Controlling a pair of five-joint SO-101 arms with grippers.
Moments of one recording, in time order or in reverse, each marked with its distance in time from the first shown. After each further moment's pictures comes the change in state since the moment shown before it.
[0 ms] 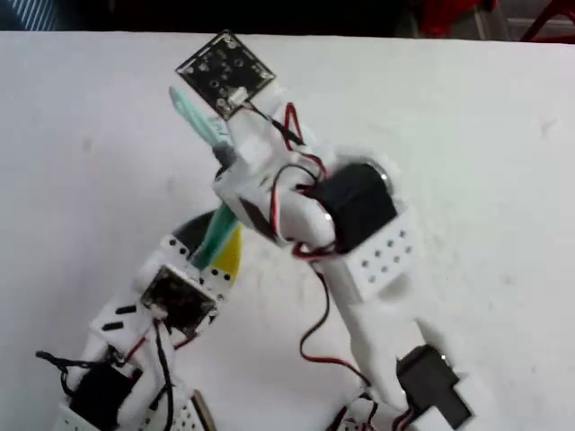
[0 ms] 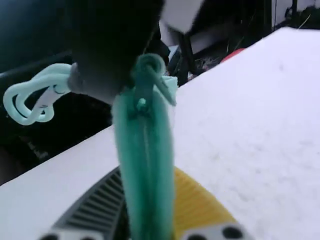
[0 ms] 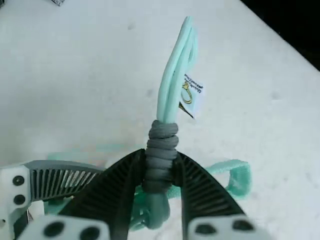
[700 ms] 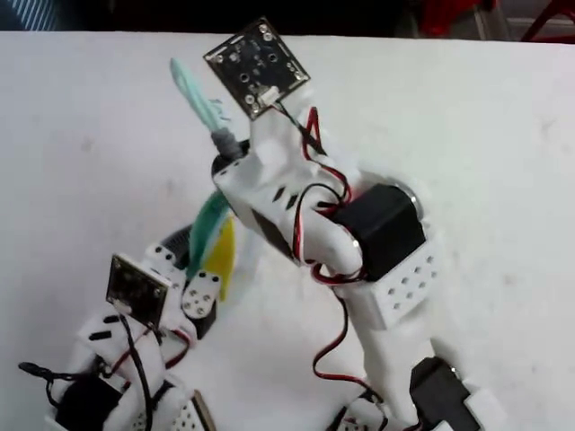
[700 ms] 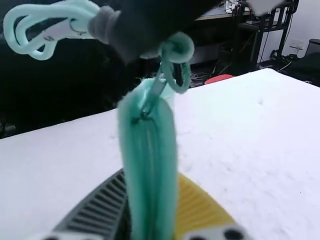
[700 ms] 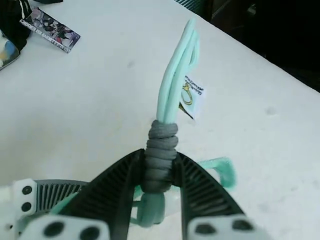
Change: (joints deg) left arm 0.4 -0.1 -5.4 7.6 14.6; right arm -0.2 -4.0 -0.4 -3.0 -6.9
